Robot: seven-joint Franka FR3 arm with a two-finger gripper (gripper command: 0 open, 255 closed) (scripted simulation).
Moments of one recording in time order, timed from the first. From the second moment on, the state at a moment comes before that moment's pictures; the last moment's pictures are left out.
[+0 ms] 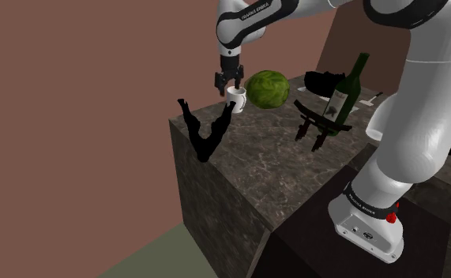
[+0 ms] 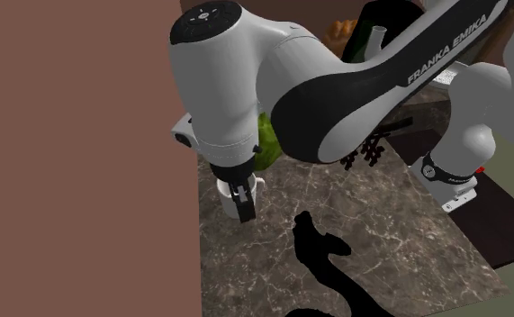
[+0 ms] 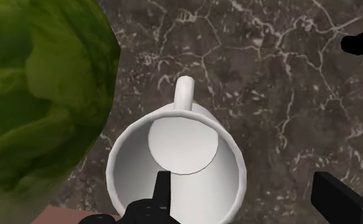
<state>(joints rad) -0.01 0.30 0.07 -1.78 -0.09 2.02 0.05</state>
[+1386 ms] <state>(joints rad) -0.01 0.34 0.06 -1.82 -0.10 2.10 0.05</state>
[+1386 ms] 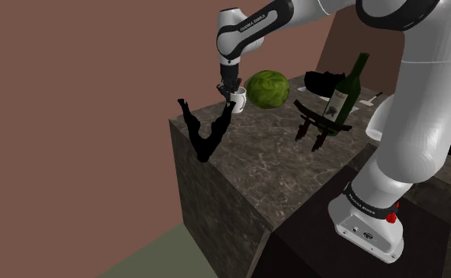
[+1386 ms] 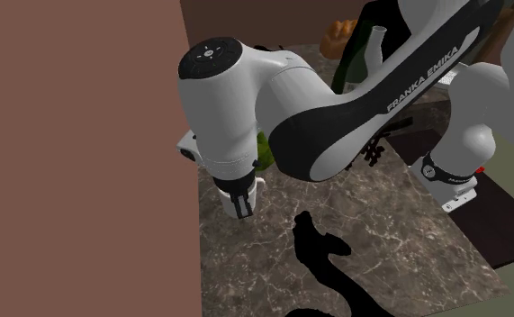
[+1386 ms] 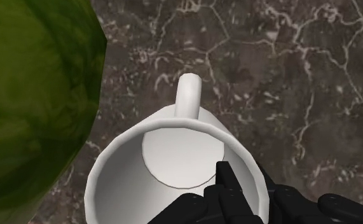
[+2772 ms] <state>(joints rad) -0.01 0.26 0.07 -1.69 -0.08 1.89 0.04</state>
